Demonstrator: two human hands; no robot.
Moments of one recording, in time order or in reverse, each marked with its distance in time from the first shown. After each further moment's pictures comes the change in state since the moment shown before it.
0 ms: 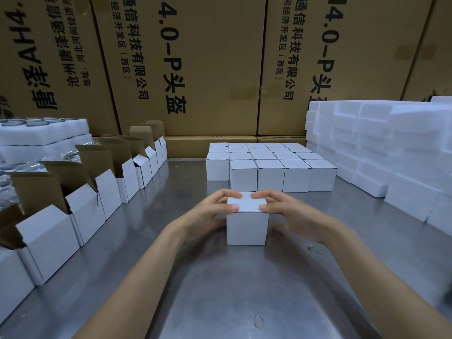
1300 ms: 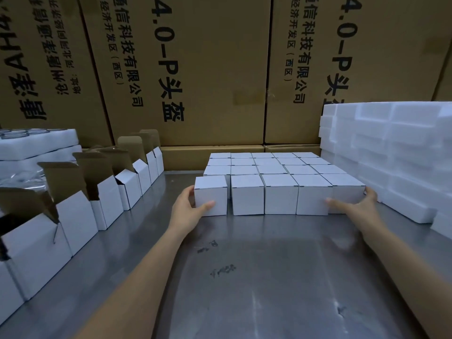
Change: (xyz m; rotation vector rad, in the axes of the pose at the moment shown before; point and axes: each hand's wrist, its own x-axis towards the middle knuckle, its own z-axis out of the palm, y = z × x) left_hand 0.107 -0.032 -0.094 0.530 0.752 0.189; right_hand 0.082 0.071 -0.160 0.023 0.996 -0.036
